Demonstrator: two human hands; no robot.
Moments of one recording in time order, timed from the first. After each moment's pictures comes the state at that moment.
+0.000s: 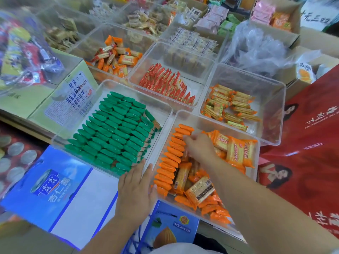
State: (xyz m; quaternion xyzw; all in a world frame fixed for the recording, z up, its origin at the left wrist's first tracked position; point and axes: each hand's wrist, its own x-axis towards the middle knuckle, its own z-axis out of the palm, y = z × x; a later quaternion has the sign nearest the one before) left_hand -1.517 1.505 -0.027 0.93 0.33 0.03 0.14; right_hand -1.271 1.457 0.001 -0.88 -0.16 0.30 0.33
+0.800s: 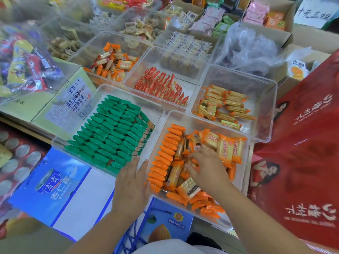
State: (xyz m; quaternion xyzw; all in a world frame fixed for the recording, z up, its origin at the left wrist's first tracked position) left_hand -1.502 1.490 0.001 0.93 0.34 0.00 0.16; right_hand -1.293 1.359 0.024 -0.87 -0.43 0.15 0.16
